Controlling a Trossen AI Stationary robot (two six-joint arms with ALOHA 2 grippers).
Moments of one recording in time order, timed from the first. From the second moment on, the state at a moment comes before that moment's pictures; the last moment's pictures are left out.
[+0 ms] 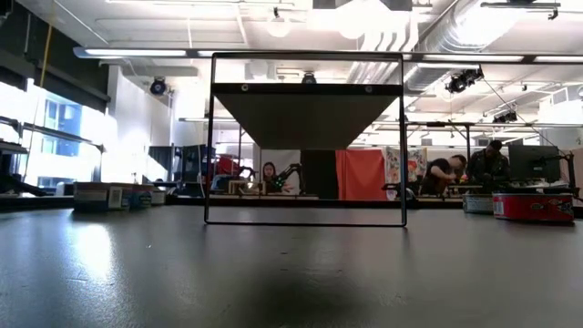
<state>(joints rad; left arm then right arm) -0.86 0.99 0.98 -0.36 -0.56 -0.38 0.47 1.62 1.52 -0.48 0.17 0.89</state>
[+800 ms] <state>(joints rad) -0.77 1.03 0.98 -0.23 -0.85 -0.47 -0.62 1.59 1.44 -0.53 -0.28 0.60</state>
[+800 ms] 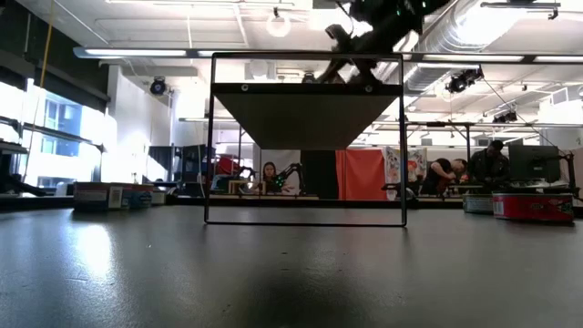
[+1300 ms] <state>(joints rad) -0.42 1.15 0.98 0.01 -0.67 -0.41 -0.72 1.59 1.18 -0.09 -0.40 0.86</state>
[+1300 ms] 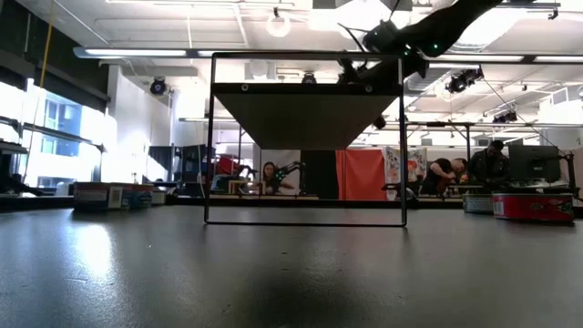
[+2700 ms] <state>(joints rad) -0.31 1.06 0.98 -0.14 -0.39 -0.28 -0.65 1.64 1.18 -0.09 -0.19 0.96</state>
